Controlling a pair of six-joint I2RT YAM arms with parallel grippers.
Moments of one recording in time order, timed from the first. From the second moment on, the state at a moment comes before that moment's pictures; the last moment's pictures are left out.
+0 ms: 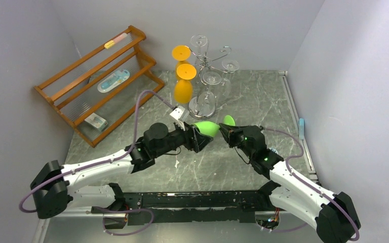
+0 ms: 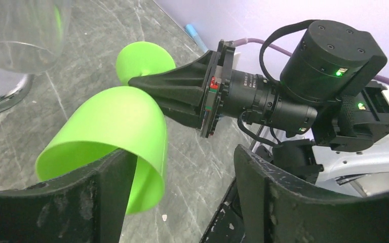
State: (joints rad) left arm -1.02 1.20 0.72 0.40 0.02 -0.52; right arm 0.57 0.86 0.38 0.08 0.17 1.84
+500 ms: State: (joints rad) left arm -1.02 1.05 0.91 0.11 -0.14 -0.66; right arm 0.57 0.78 0.42 0.31 0.22 0.91
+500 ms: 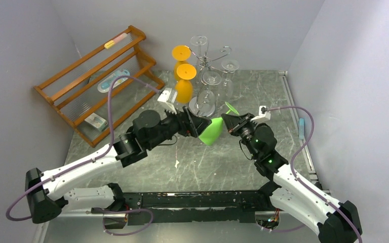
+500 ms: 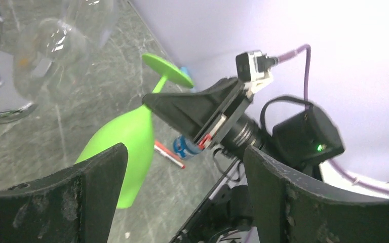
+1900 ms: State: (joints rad) left arm -0.83 1.39 1.14 0.09 0.23 -1.28; right arm 0.57 0.74 0.39 0.58 -0.27 -0.07
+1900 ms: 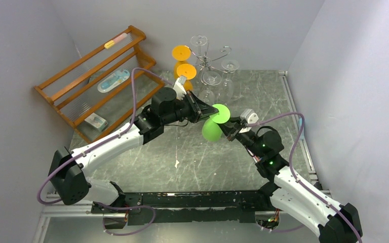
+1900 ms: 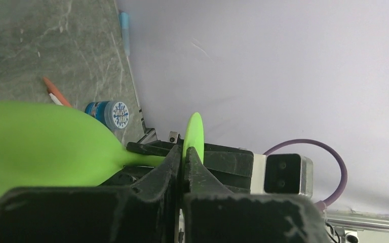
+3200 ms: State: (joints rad) left arm -0.77 1.28 0.98 0.25 0.27 -1.09; right arm 0.57 0.82 0.85 -0.20 -0.11 0.76
